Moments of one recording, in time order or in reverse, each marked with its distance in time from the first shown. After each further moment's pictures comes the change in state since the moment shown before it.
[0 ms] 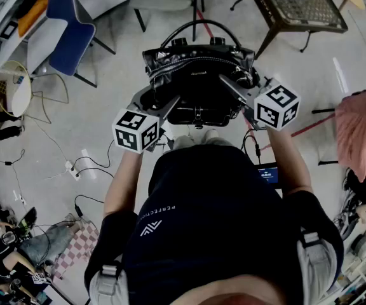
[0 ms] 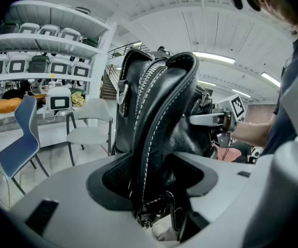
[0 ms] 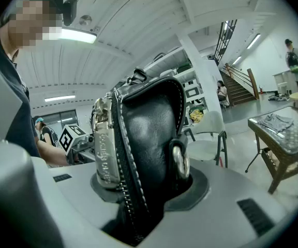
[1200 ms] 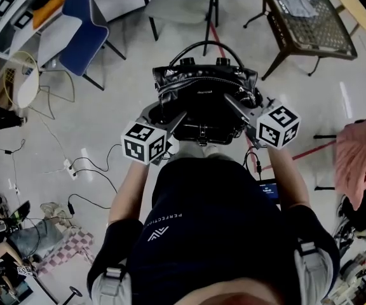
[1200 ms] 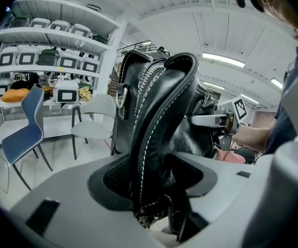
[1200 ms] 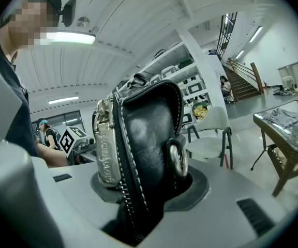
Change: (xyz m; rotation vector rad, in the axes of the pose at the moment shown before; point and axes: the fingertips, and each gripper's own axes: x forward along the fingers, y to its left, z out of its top) left arm 0.012 0.000 -0.015 -0.082 0.000 0.057; right arm 0.006 -0.010 -0.010 0.011 0.022 0.061
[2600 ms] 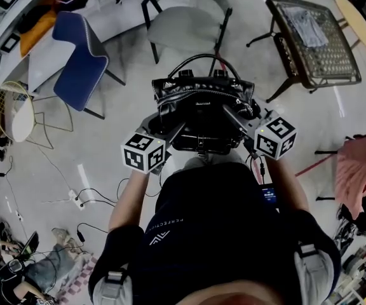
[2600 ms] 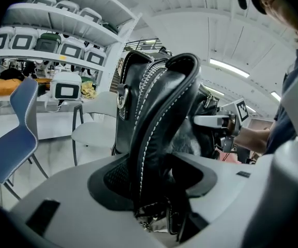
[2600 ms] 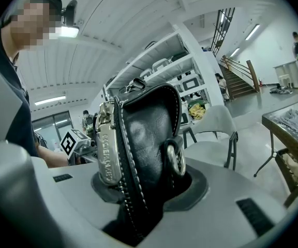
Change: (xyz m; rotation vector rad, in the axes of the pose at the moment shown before) left arm 0.070 0.221 0.097 -0.066 0.024 -0.066; right arm 0.206 -0.099 0.093 0.041 0.031 -0.056
